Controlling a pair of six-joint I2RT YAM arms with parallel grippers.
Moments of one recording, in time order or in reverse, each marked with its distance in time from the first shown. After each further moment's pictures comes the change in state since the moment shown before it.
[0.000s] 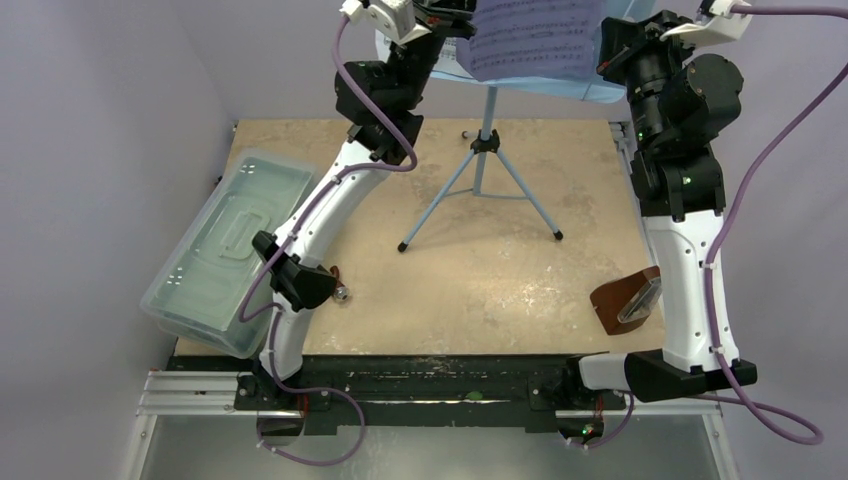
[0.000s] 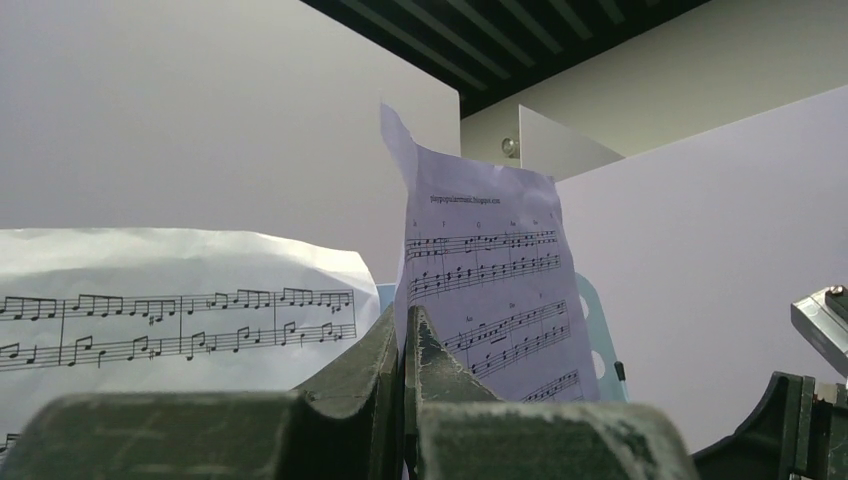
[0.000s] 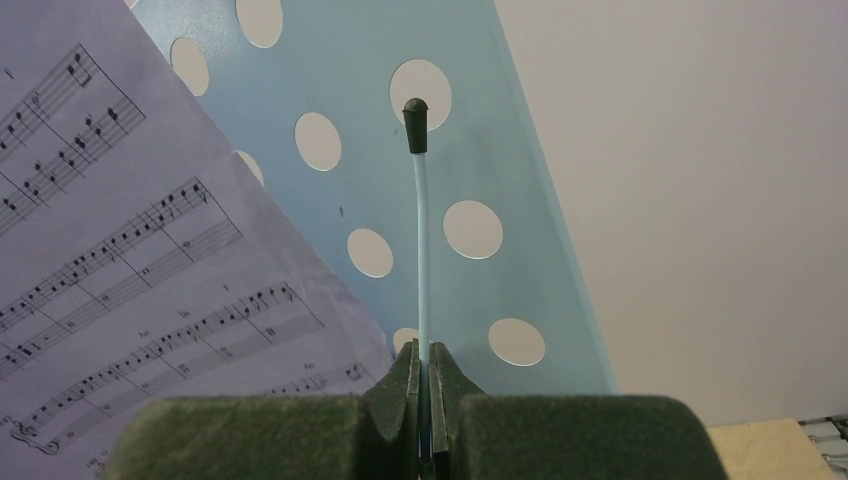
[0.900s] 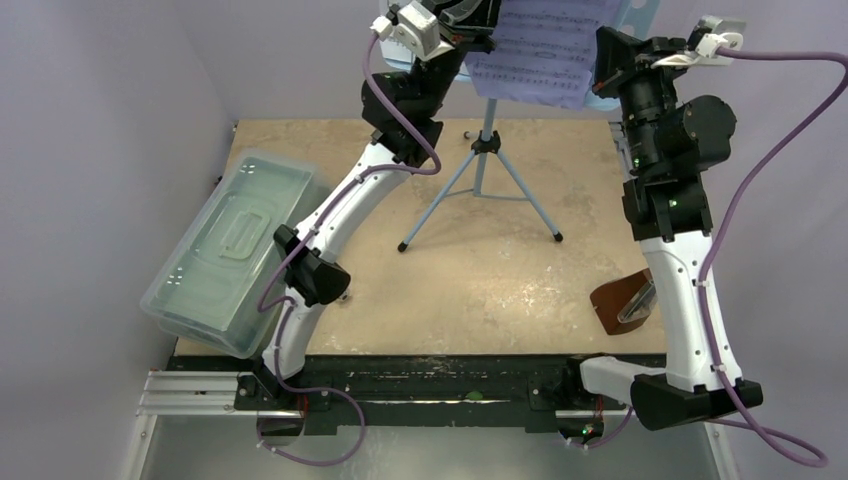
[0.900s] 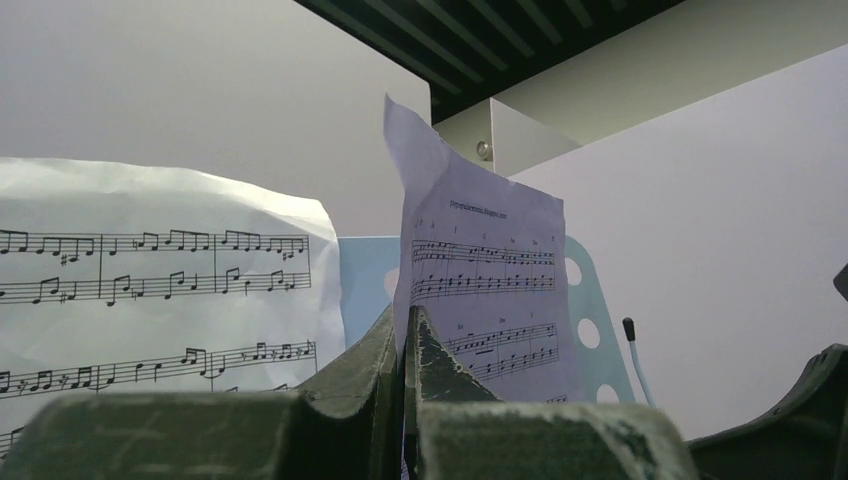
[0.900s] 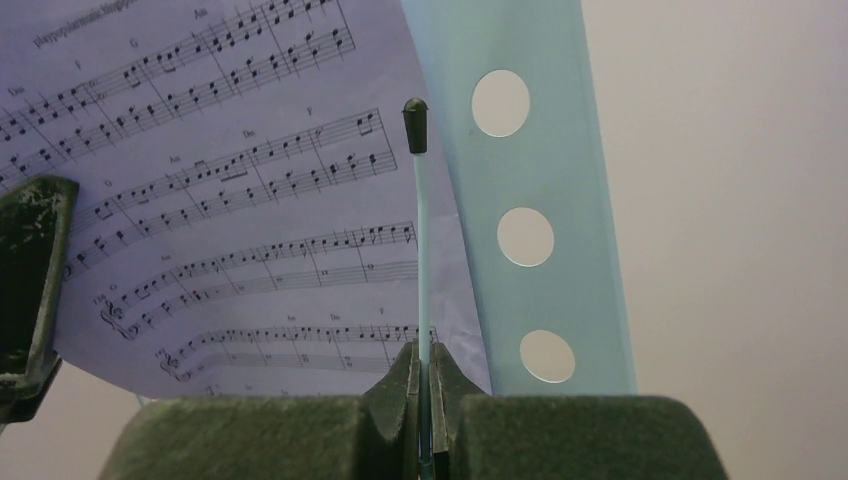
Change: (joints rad) left arm -0.022 0.097 0.030 0.089 0.037 -0.009; right arm -0.001 -0.124 -0.264 0.282 -0.104 -0.098
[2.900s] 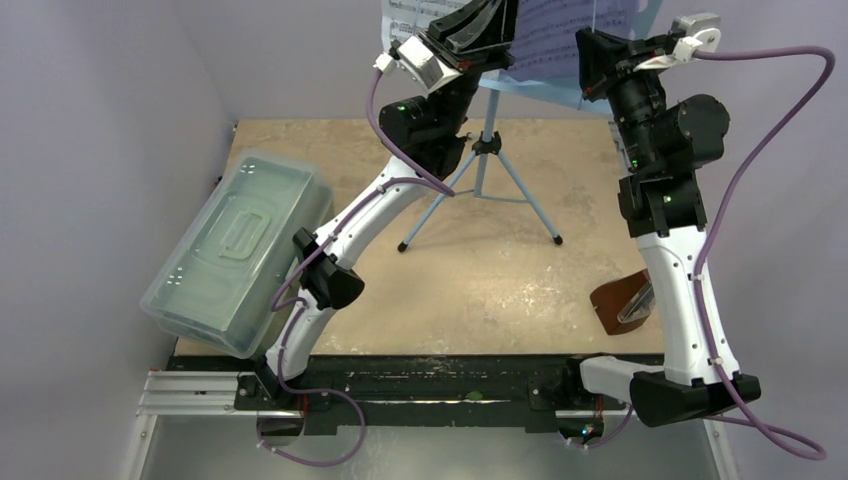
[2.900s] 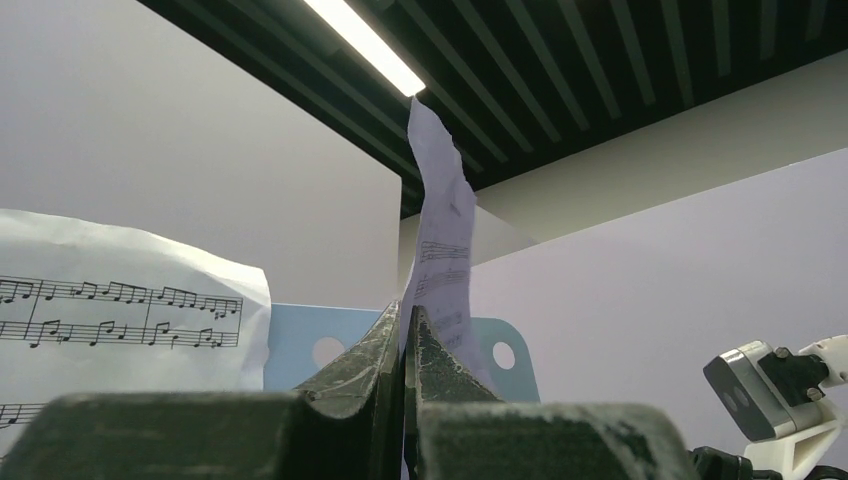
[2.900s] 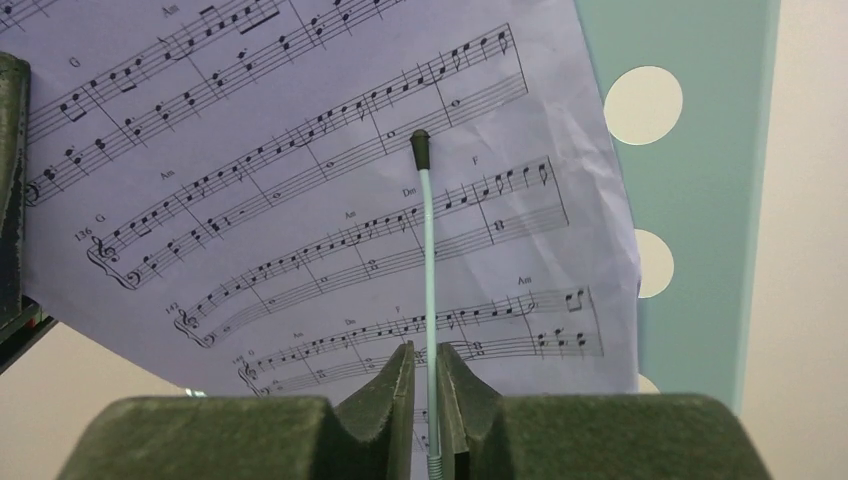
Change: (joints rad) left arm -0.097 0.074 0.071 0.215 -0.063 -0.024; right arm -0.002 0.010 -0.026 0.067 -0.177 -0.094
